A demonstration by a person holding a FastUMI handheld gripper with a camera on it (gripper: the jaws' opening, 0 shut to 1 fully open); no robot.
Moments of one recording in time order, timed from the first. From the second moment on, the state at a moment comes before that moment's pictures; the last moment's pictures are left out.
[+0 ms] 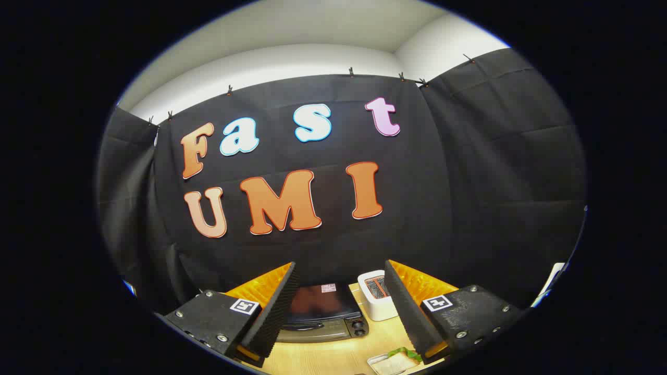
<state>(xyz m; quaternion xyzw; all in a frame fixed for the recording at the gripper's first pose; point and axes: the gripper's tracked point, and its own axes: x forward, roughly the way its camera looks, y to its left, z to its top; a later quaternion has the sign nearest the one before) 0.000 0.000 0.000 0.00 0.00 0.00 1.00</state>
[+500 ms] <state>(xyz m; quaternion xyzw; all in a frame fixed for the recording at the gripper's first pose) -0.004 -0.010 -0.001 -0.04 0.00 0.02 1.00</state>
